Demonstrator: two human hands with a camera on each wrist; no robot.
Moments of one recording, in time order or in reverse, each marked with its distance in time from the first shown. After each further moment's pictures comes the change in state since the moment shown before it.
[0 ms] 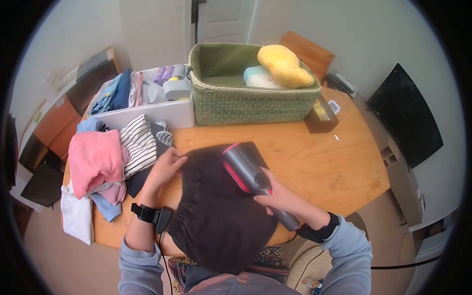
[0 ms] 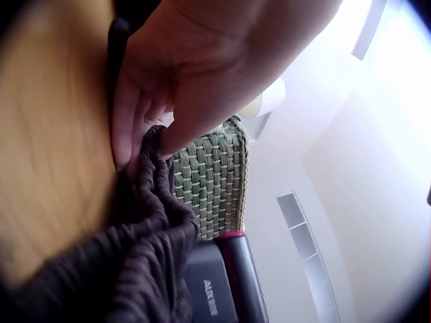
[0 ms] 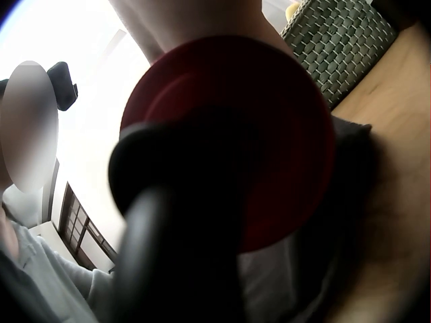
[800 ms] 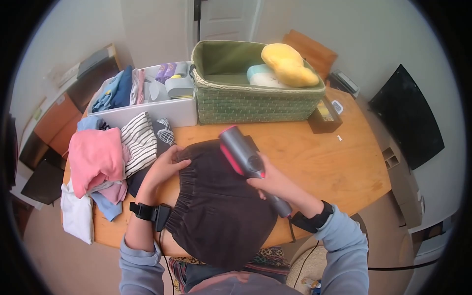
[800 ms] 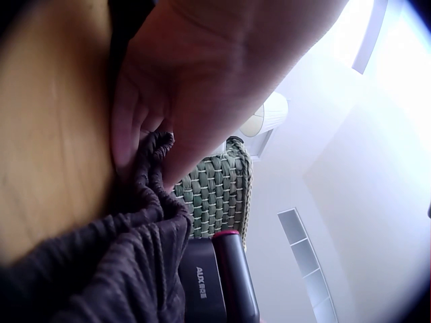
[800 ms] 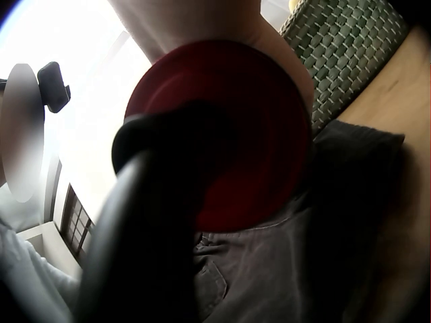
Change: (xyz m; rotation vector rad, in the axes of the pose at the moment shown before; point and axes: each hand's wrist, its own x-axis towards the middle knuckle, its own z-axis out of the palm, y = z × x) left_hand 0.002 -0.001 -0.008 0.066 -0.077 0.048; right_hand 0.034 -0.022 0.001 0.012 0.068 -0.068
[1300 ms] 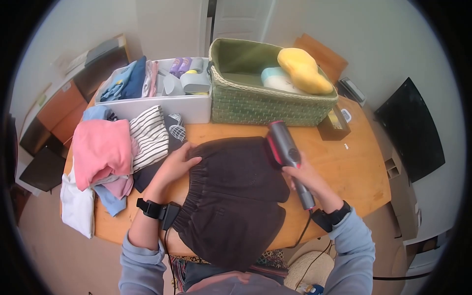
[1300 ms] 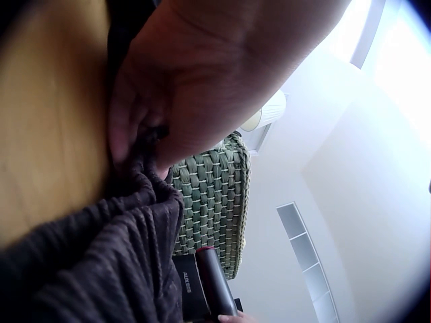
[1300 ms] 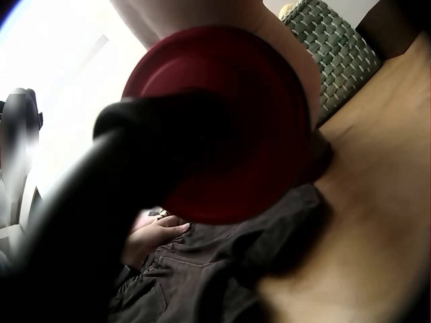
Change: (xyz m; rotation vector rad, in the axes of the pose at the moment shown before) left_hand -0.005 0.013 0.000 0.165 0.027 -0.001; right_hand 0.007 0.012 -0.050 0.020 0.255 0.033
